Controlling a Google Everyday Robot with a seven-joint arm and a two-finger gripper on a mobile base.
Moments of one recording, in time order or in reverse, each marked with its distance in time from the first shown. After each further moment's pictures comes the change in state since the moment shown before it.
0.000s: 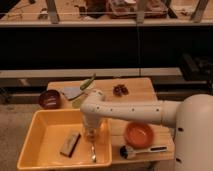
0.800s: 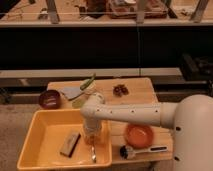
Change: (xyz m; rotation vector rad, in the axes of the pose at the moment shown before) arm -0.023 0.000 0.014 0.003 -0.062 0.052
